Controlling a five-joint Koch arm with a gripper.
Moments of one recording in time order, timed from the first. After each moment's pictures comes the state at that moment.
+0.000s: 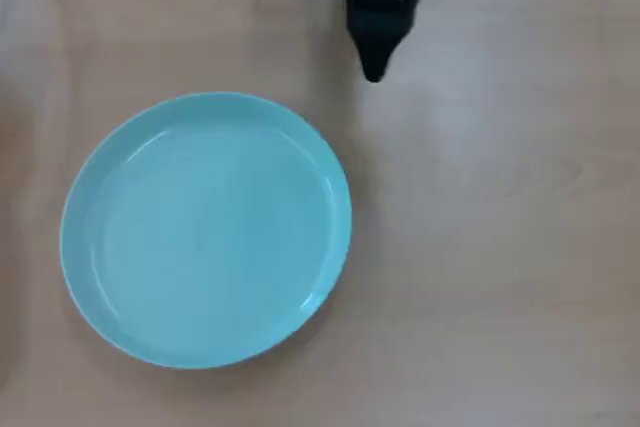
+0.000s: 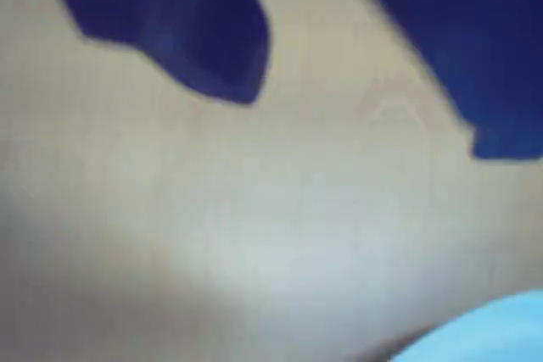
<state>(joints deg) 94.6 120.8 108.6 78.0 11.9</state>
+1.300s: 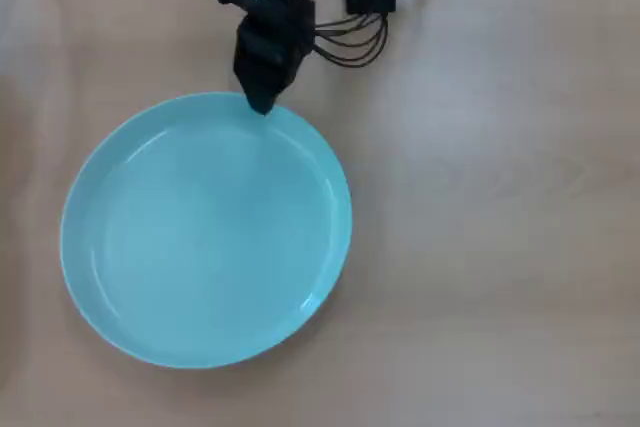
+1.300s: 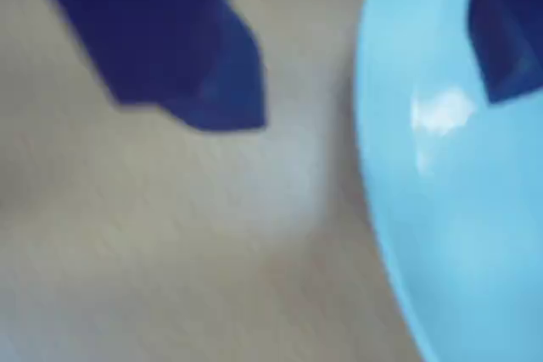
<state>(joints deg) 127.3 96.8 103.4 73.0 -6.7</state>
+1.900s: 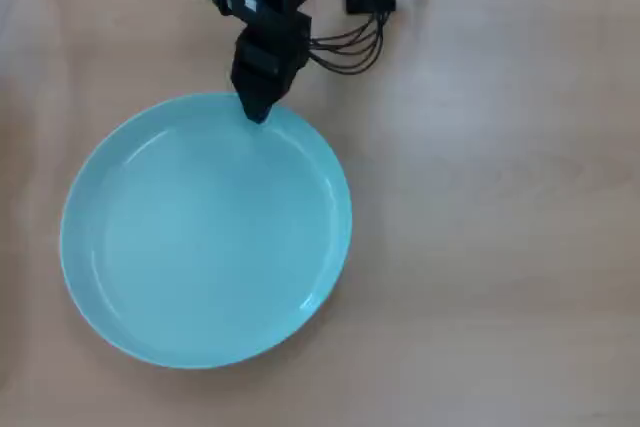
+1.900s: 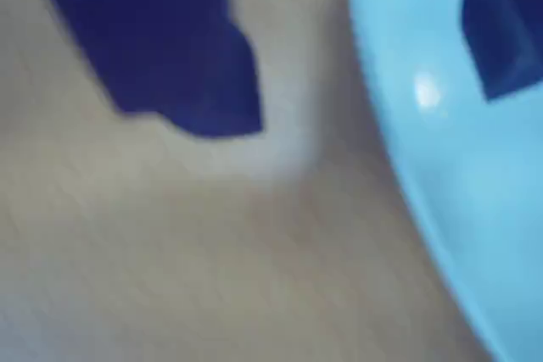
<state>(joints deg) 129.4 95.2 113.0 59.5 -9.3</state>
